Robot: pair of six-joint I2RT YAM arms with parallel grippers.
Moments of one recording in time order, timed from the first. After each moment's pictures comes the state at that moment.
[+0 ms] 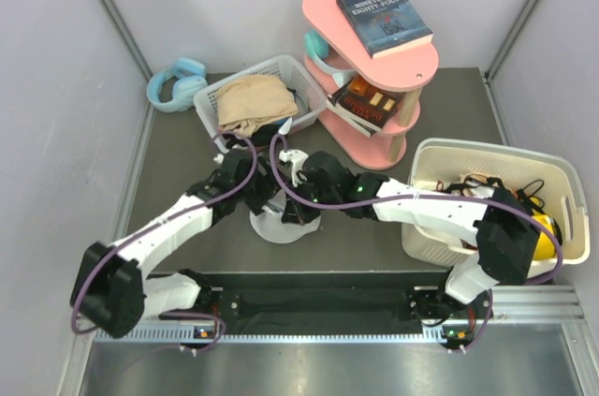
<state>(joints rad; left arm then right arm) -0.52 1.15 0.70 -0.31 0.08 -1.21 1.03 1.55 1.11 -0.23 -0.26 0.45</state>
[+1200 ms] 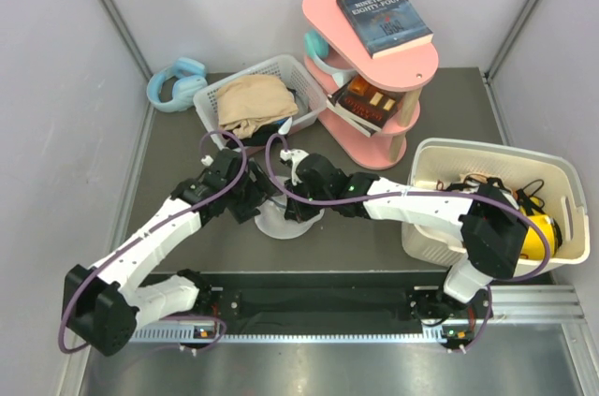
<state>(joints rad) -0.51 1.08 0.82 -0.65 0.02 -1.12 1.03 1.61 1.13 -0.25 -0.12 0.50</state>
